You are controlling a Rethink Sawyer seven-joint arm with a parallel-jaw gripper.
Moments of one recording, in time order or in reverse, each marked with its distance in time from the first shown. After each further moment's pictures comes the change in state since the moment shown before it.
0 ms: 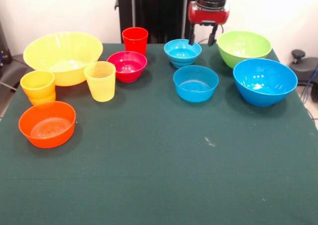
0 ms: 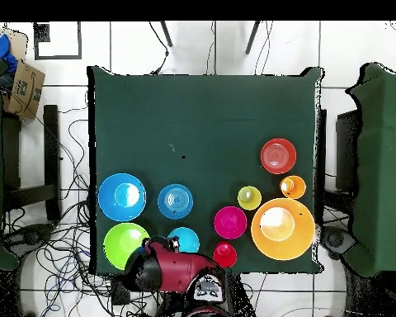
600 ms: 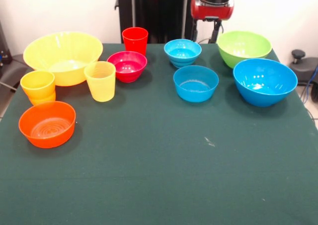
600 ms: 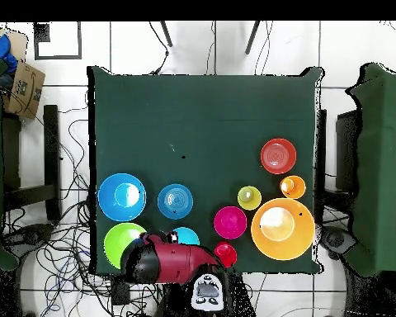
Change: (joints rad) arm 0.006 -0.077 0.003 -0.050 -0.001 0.156 -0.012
